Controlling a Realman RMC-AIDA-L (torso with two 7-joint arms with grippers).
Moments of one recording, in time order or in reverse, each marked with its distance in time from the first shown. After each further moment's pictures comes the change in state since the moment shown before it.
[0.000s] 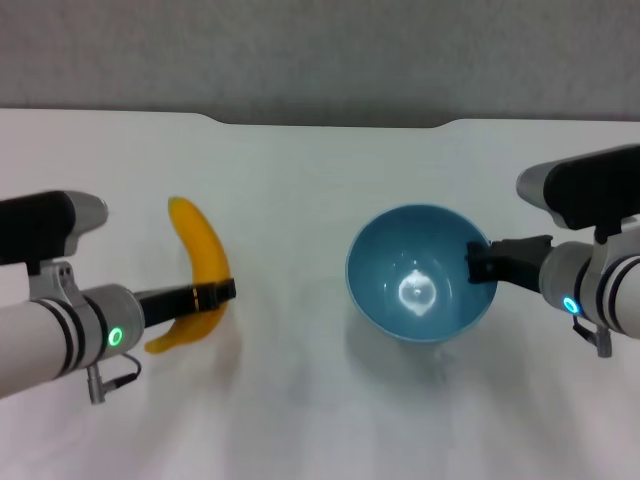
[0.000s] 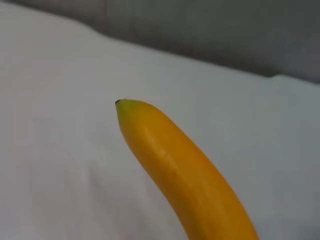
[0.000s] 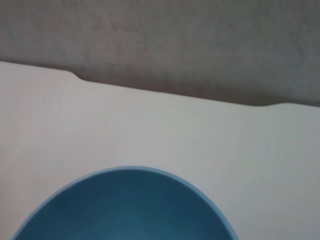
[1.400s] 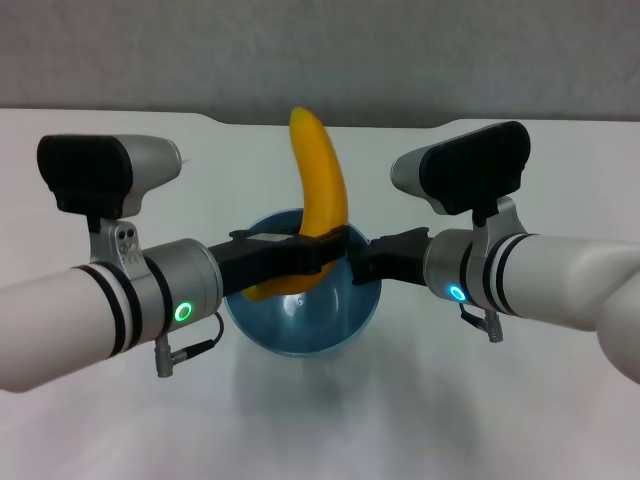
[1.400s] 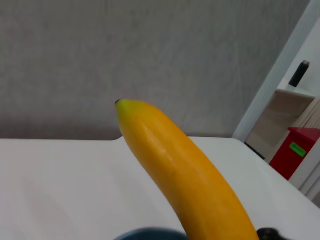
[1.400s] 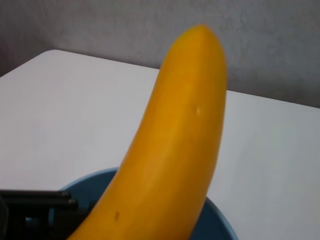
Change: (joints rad) left arm 0.072 -0.007 0.099 -0.296 -0.271 -0.036 0.317; right arm 0.213 0.005 -0.188 -0.064 0.212 0.019 0.008
